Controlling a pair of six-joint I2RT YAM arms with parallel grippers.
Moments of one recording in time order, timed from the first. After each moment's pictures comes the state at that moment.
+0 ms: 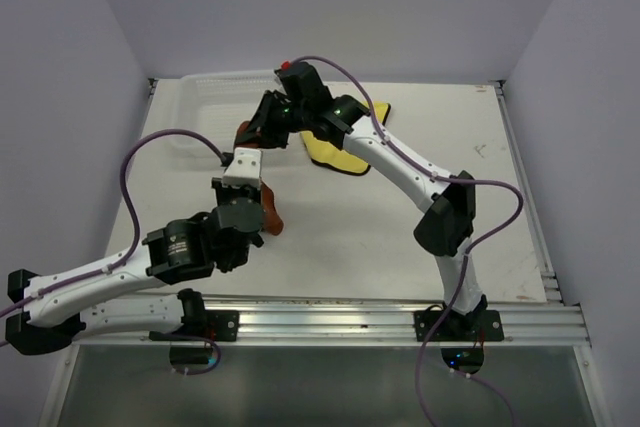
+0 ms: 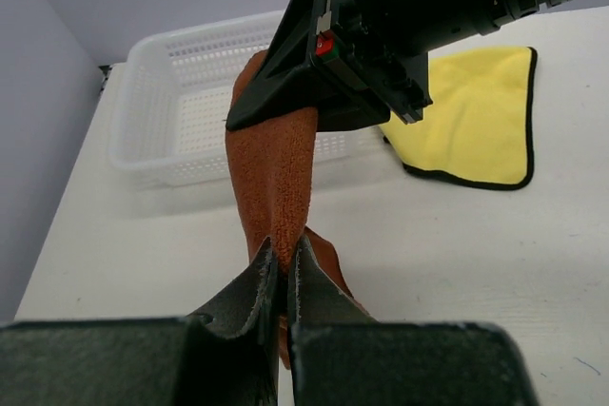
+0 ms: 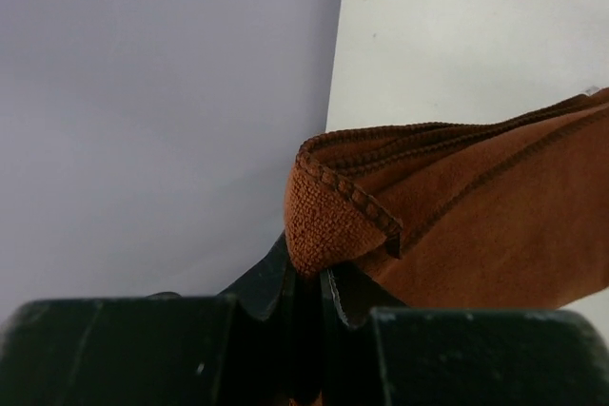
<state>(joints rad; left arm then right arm) -1.22 0.91 1.02 -0.50 -1.17 -0.26 0.80 2.06 2.15 -0.62 -0.35 1.10</state>
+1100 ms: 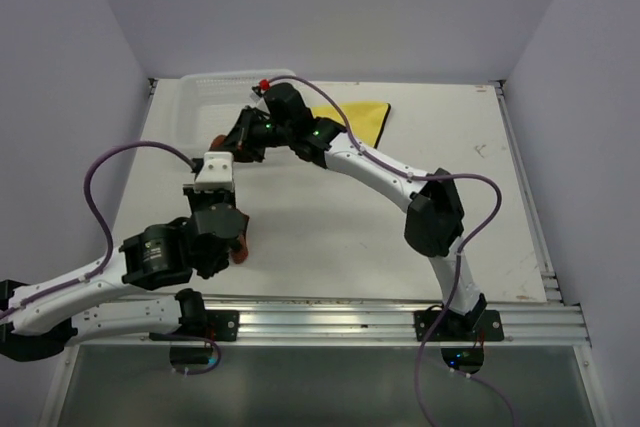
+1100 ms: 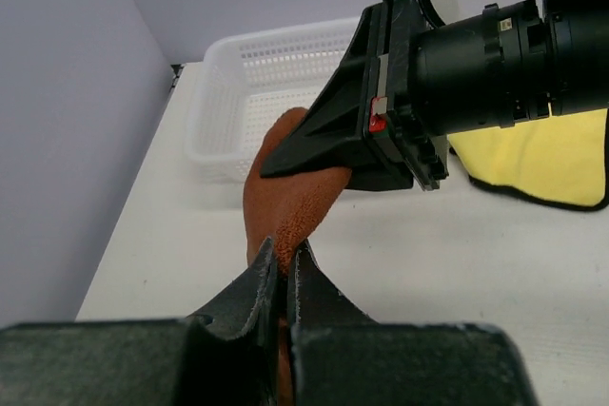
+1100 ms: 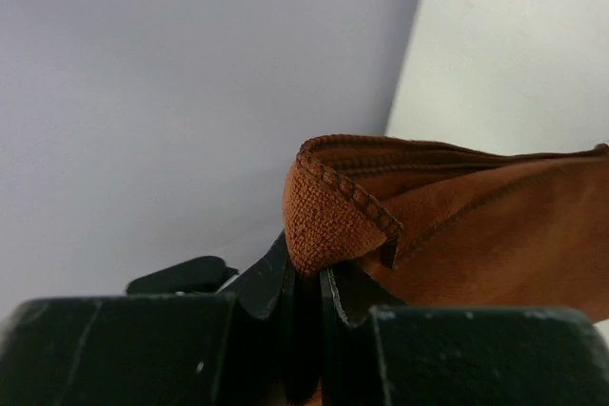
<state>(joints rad) -1.22 0.80 1.03 -0.68 -1.34 -0.33 0.87 2.15 2.08 -0.26 -0.47 1.24</state>
